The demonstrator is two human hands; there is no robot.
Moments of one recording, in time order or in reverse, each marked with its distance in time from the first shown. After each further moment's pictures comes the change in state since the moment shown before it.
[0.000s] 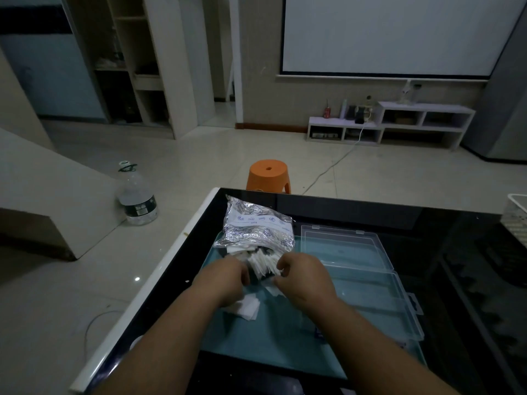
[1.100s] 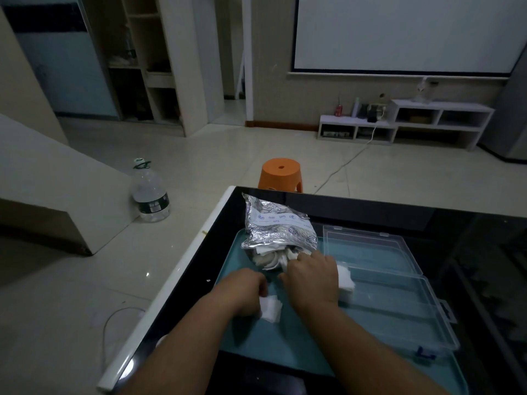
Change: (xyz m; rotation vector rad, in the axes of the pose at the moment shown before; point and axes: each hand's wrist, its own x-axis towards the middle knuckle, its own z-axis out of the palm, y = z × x) left_hand 0.004 -0.025 0.018 -0.013 -0.057 0.086; right_hand 0.006 -0.032 0.036 -0.548 0.229 -0.126
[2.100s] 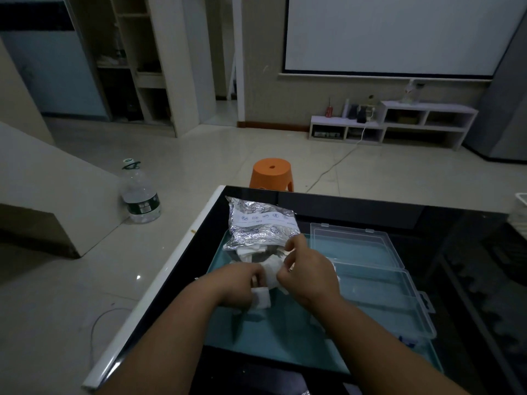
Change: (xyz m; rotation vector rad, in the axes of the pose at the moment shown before) left_hand -0.009 0.016 -0.023 -0.137 -0.120 0.087; right_hand -0.006 0.030 -0.019 0.594 -0.085 0.109
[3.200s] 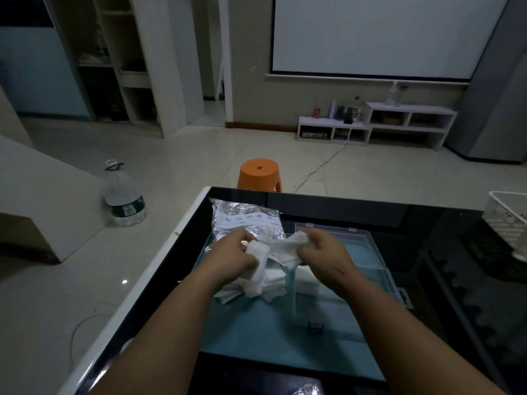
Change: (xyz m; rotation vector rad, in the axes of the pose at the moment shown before) left_hand 0.017 0.025 -0.008 -0.633 0.383 -0.058; right_hand 0.009 0.031 -0.056 0.460 -0.095 0.141
